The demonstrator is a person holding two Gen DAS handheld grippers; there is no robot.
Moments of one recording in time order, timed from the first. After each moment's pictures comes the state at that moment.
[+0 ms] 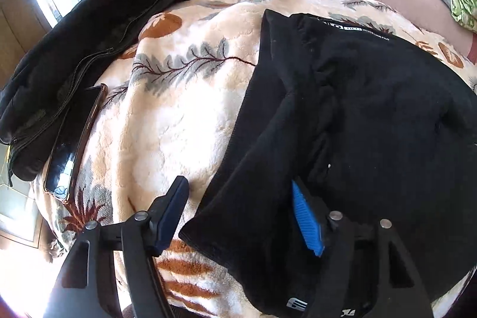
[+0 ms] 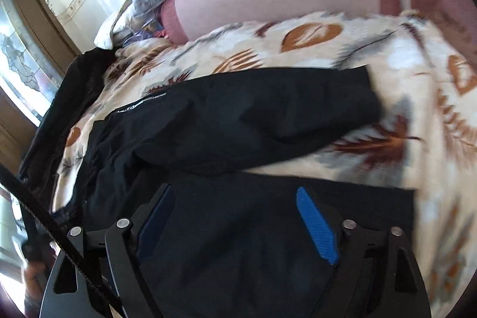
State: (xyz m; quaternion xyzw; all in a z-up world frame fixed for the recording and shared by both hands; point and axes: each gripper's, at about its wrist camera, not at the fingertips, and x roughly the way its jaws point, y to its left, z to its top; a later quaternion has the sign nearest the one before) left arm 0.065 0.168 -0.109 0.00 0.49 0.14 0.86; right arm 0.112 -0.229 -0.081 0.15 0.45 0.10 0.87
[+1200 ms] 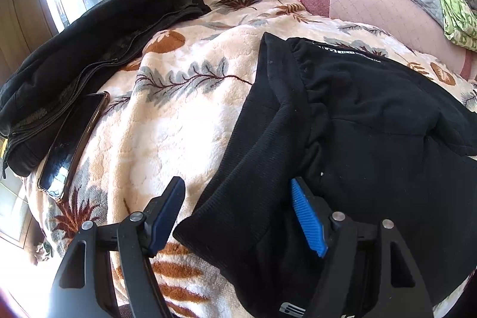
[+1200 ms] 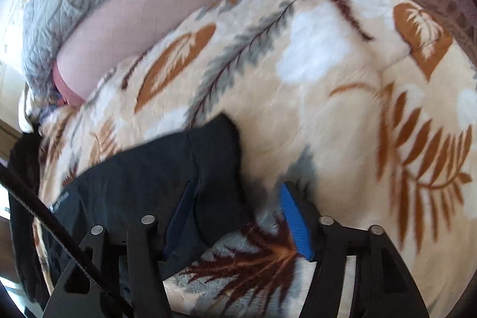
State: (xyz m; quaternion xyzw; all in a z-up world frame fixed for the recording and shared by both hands) left arm 0.052 0.161 -0.105 -0.02 0.44 0.14 0.89; right arm 0.208 -0.371 -0.124 0.25 0.50 -0.05 0.83
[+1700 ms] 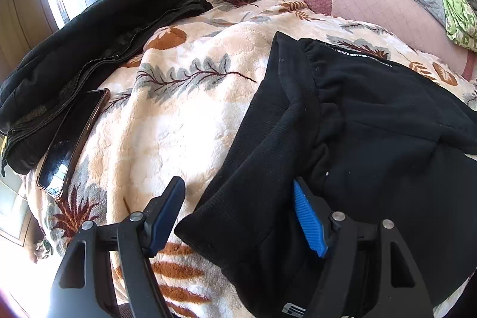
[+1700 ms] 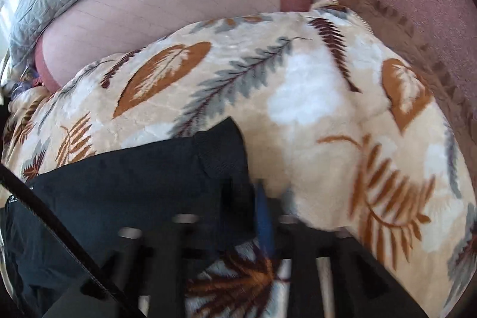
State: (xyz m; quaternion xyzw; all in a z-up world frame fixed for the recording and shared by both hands) left arm 0.053 0.164 -0.106 -0.02 0.44 0.14 0.89; right arm 0.213 -0.366 -0.098 0.13 0.48 -0.13 0.86
